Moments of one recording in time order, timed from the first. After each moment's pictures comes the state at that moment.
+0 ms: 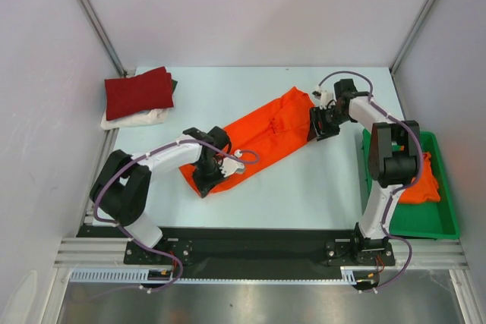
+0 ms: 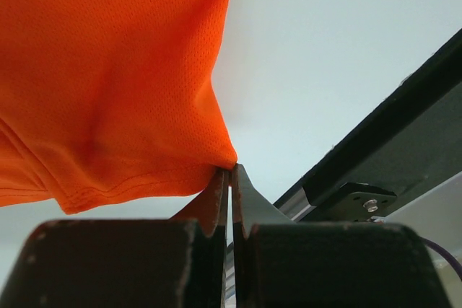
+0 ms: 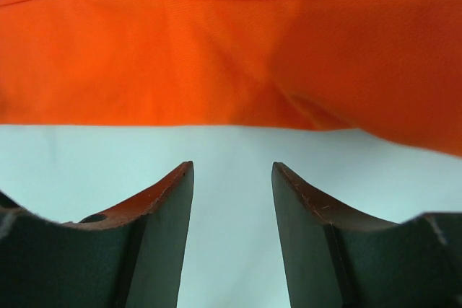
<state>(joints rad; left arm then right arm) -0.61 1.62 1.02 -1.02 0.17 0.49 0.08 1.92 1.41 -0.71 -0.49 -0.15</state>
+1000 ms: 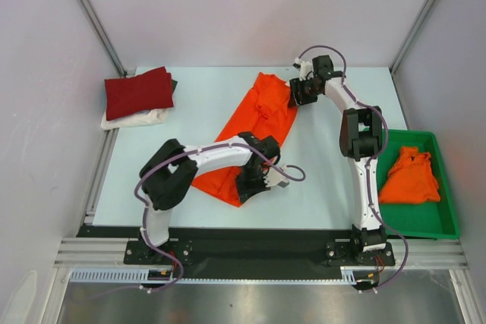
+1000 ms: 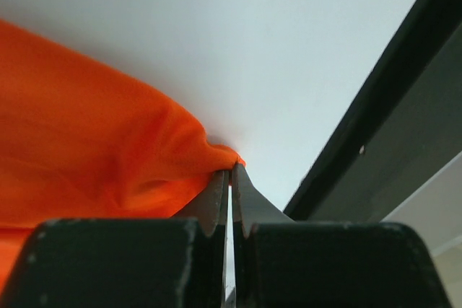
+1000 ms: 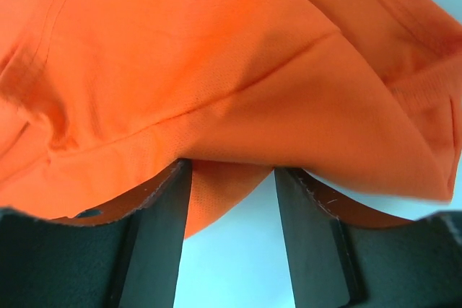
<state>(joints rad) -0.92 1.93 1.35 -1.07 0.26 0.44 0.15 2.49 2.15 -0.65 -0.46 -0.14</state>
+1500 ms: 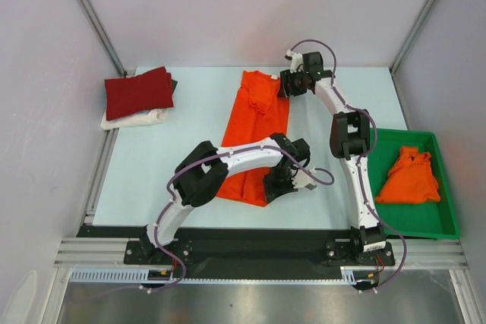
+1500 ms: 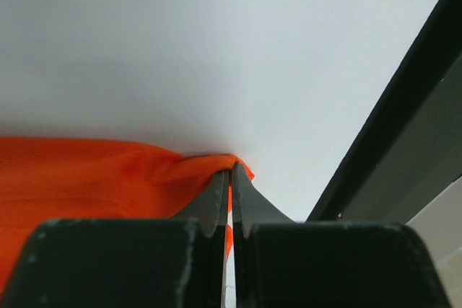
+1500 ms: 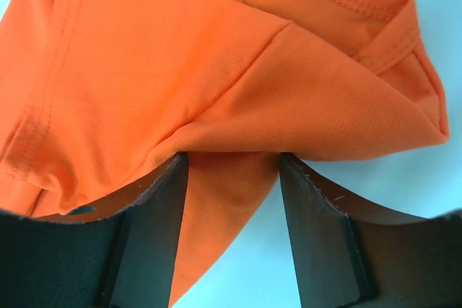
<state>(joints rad) -1.04 2.24 1.77 -1.15 0.30 0.41 0.19 2.67 2.43 -0.54 -0.44 -0.06</state>
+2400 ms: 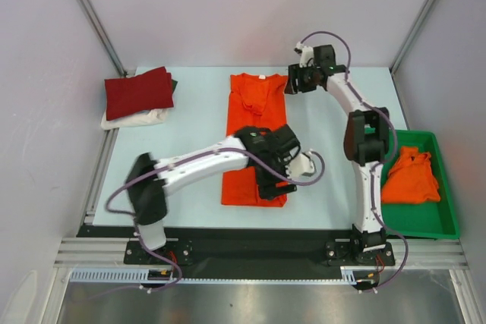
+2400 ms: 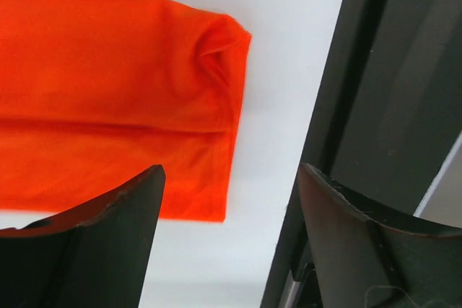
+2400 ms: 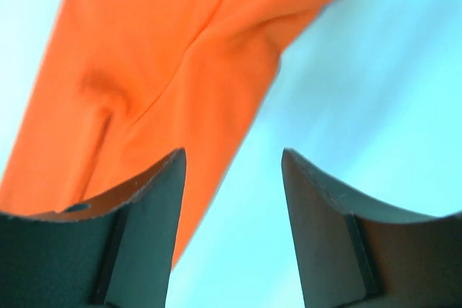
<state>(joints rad) -1.08 1.88 1.62 -1.05 0.19 0.36 0.19 2.42 2.17 -0.53 -0.43 -0.04</state>
